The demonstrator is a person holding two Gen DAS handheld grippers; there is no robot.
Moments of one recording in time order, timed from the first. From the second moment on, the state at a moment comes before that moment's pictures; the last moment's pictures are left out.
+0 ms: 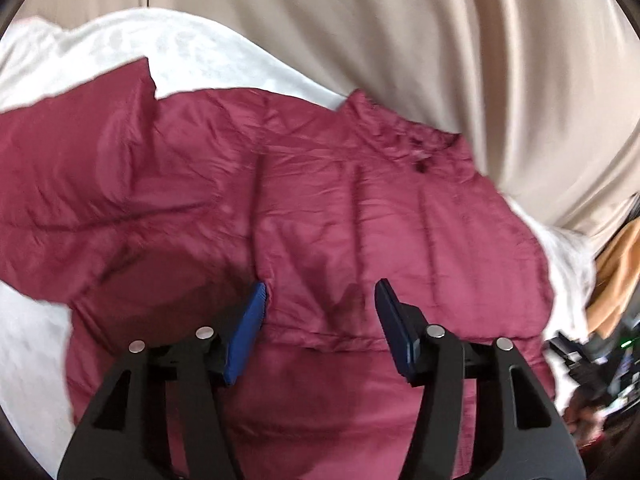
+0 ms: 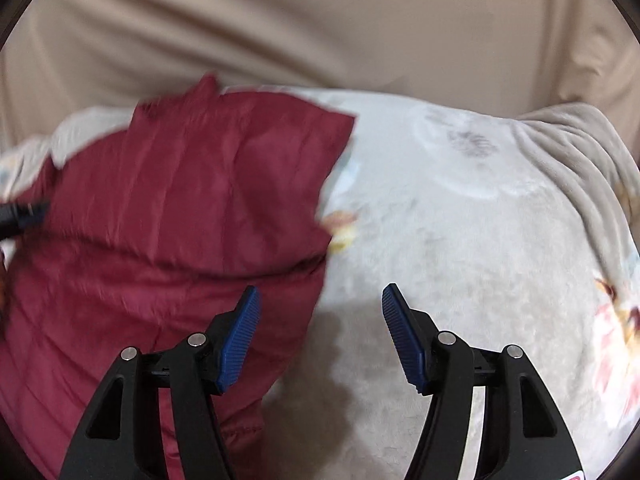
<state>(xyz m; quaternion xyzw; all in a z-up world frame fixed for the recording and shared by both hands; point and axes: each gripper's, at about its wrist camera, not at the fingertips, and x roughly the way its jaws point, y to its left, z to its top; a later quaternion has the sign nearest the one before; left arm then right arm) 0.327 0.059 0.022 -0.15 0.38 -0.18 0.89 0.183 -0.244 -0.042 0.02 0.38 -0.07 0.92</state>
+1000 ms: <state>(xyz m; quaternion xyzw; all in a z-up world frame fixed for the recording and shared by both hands) 0.342 0.024 -0.003 -0.03 0.38 -0.12 0.92 0.237 -0.244 -0.011 0.17 0.32 -0.04 0.93</state>
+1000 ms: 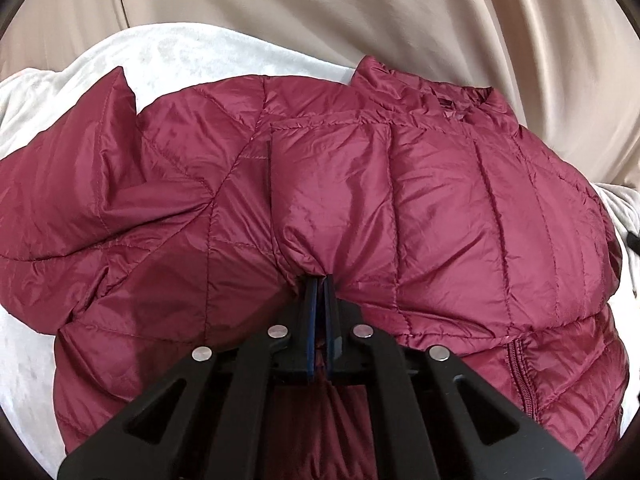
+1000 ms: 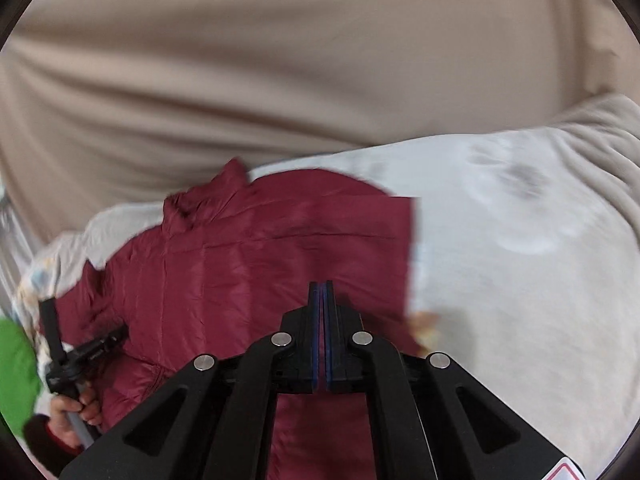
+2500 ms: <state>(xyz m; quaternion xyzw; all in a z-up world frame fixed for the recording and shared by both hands) 0.347 0.020 -0.005 -0.02 0.39 -0.12 0.91 0.230 -0.213 -0.054 0.11 0.38 -0.03 0.92</state>
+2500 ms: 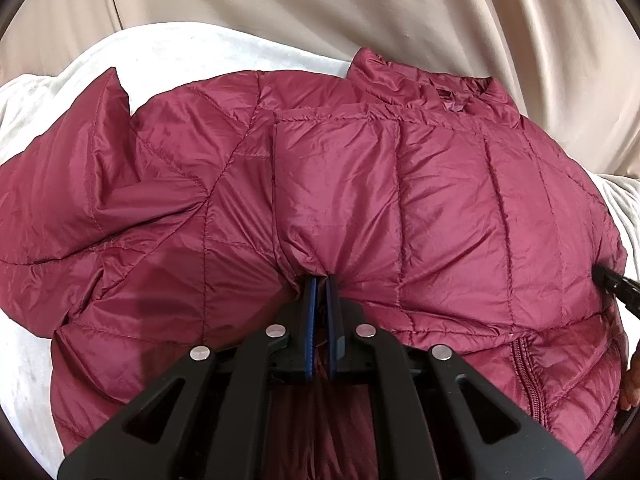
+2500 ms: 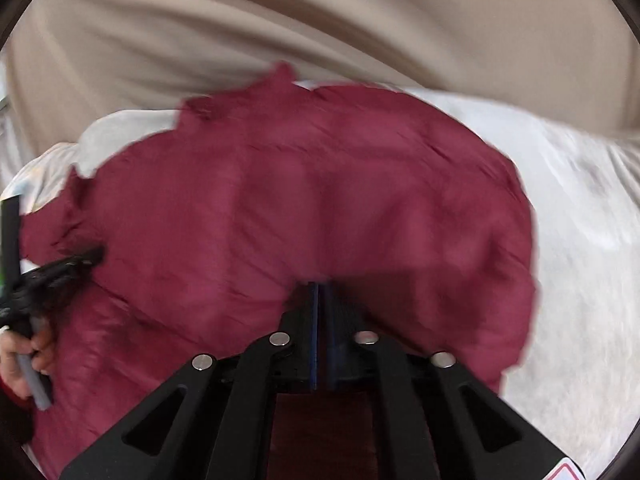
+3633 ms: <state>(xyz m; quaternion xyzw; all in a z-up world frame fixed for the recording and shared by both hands) 0.335 -0.012 0.011 0.06 0.36 -0.06 0.93 0.198 -0.241 -0.059 0.14 0.37 -0.14 0.91</state>
